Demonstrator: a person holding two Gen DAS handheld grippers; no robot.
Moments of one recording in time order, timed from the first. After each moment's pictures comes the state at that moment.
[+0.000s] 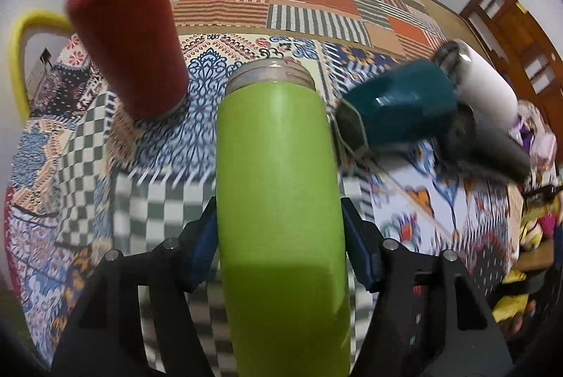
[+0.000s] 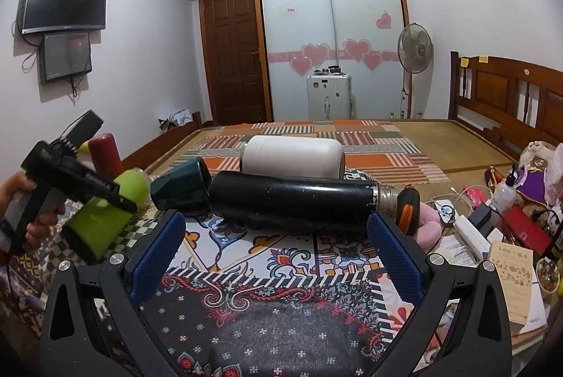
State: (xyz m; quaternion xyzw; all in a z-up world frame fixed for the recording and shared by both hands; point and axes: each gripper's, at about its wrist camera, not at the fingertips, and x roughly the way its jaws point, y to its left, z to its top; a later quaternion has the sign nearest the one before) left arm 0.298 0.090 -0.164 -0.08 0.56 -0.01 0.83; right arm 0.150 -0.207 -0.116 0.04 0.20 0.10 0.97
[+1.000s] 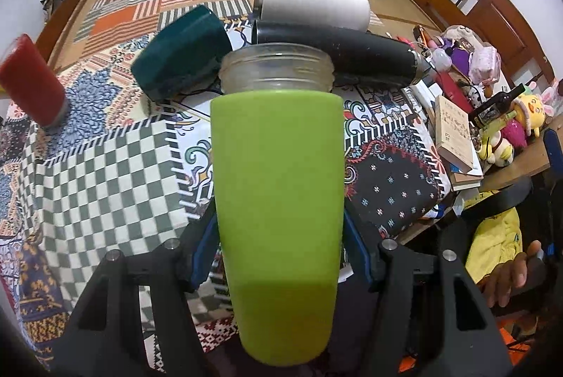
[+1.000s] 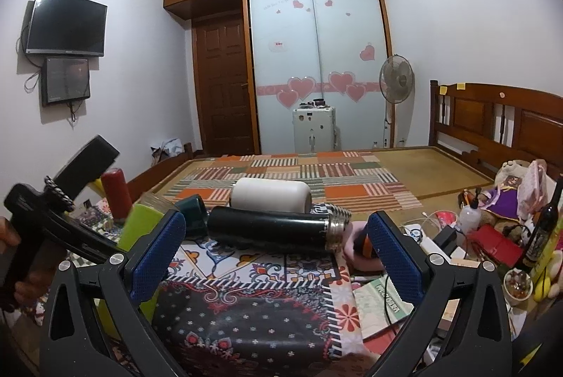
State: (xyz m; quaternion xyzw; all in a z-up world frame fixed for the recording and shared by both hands) left arm 0.244 -0.046 -0.139 -0.01 0.56 -0.16 0.81; right arm 0.107 -0.232 -0.085 0.03 0.15 0.07 0.99
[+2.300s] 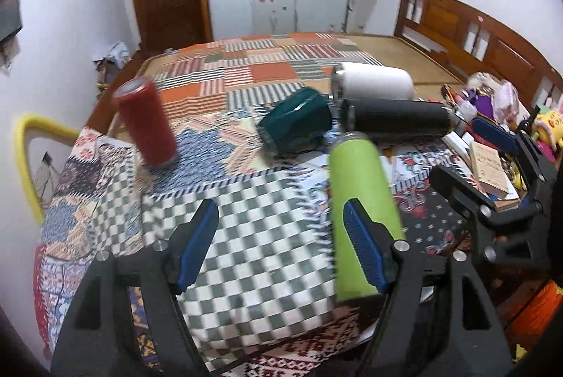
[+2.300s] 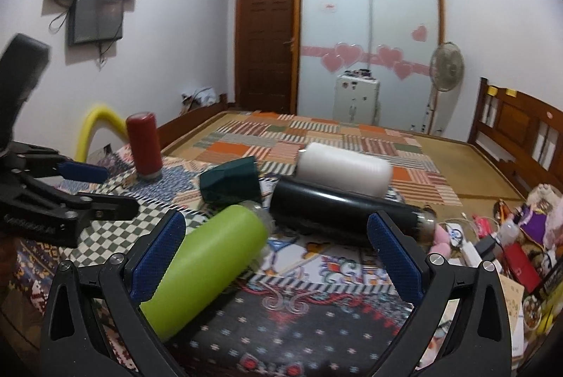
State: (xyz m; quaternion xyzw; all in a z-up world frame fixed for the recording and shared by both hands) left arm 0.186 0.060 -0.101 0.03 0.39 -0.09 0.92; right arm 0.153 -0.136 -0.101 -0.05 0.23 0.15 0.96
